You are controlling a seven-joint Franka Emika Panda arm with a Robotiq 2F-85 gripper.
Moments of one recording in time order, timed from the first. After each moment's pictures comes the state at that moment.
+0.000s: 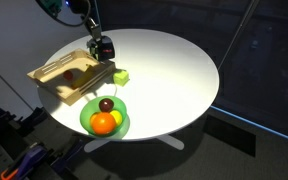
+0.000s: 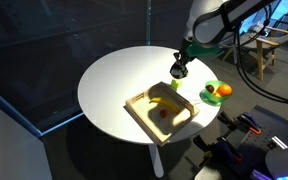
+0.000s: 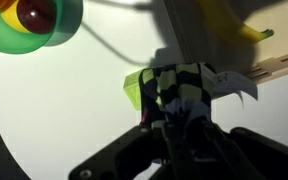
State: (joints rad) arm 0.09 0.13 -0.13 -2.31 -0.10 2.59 0.48
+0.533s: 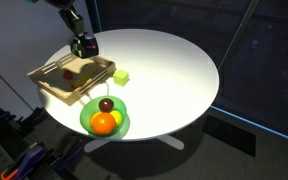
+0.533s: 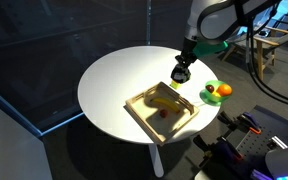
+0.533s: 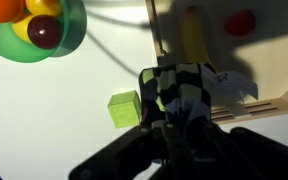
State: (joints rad) arm 0.08 0.01 -0.05 -2.38 -0.09 2.47 0.35
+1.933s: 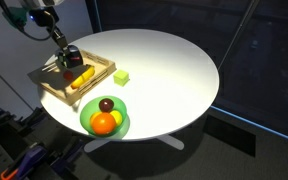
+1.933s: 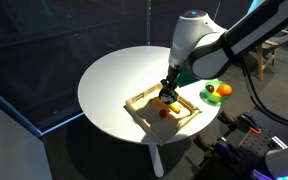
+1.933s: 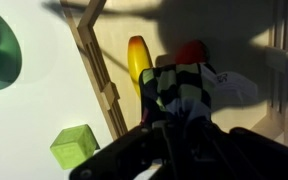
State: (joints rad) arm 0.16 0.14 0.07 -2.44 -0.18 2.65 0.64
